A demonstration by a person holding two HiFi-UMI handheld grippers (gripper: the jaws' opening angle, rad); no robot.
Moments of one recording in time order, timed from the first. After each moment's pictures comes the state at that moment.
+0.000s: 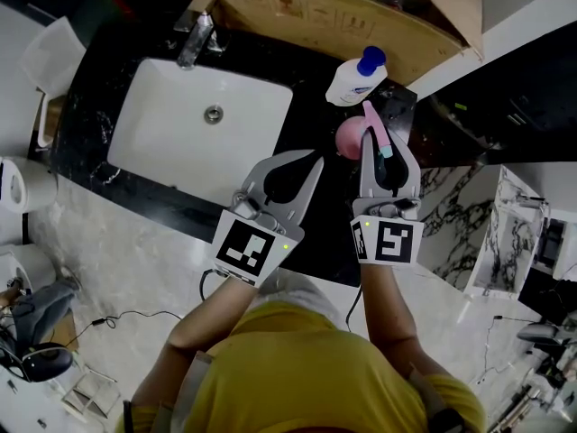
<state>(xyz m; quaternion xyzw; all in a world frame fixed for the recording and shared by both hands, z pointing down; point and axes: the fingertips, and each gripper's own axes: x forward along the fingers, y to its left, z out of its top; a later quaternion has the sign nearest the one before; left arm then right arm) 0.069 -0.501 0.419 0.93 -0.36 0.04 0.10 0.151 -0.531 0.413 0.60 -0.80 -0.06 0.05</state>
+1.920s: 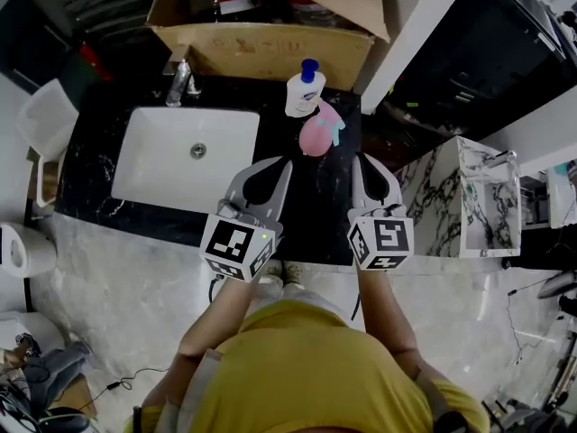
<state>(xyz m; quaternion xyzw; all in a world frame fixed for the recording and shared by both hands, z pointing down) 0.063 -0.443 0.371 0.94 -0.34 -0.01 0.09 0.192 -0.432 0.391 0.65 -0.75 0.03 0.07</state>
